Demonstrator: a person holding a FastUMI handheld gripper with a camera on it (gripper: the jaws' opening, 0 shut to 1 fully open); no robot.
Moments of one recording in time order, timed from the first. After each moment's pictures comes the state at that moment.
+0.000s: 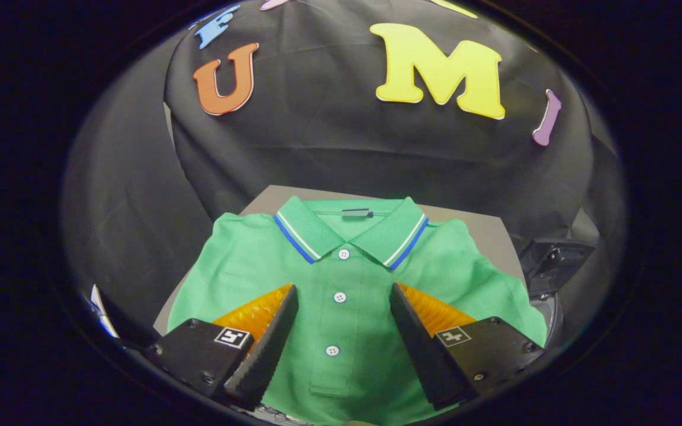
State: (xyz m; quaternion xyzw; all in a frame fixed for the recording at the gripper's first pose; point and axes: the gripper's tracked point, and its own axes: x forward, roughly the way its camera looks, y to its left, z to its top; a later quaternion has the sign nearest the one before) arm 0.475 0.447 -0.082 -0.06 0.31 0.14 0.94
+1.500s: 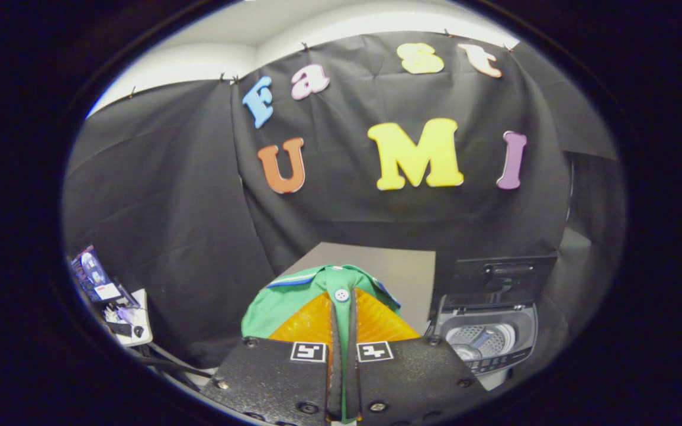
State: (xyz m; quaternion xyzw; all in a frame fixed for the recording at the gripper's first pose) arm 0.215 0.280 0.083 0.01 0.11 0.25 0.96
